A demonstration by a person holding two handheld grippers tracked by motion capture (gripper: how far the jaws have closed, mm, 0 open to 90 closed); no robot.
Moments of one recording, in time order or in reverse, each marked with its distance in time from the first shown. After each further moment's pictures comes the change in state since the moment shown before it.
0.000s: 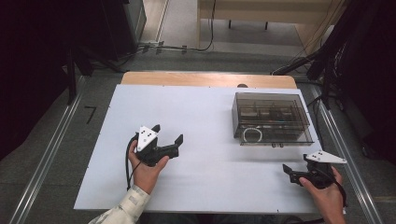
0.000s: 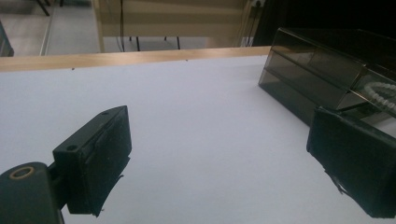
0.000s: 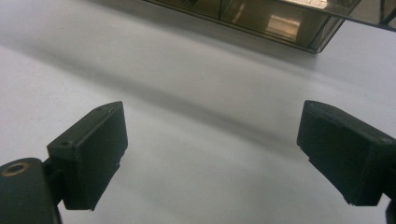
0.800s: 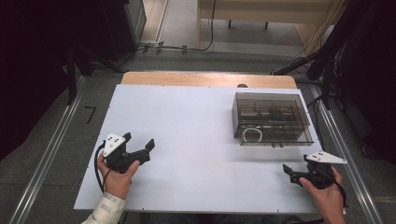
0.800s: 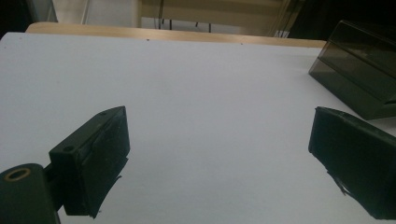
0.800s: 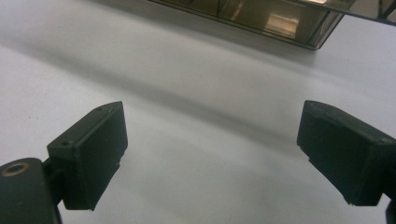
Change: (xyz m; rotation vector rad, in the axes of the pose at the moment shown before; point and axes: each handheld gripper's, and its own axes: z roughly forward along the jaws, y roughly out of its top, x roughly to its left) left arm 0.057 -0.011 -0.054 0.040 0.116 -0.093; right arm 0.000 -0.001 0.000 0.003 -0.006 0.005
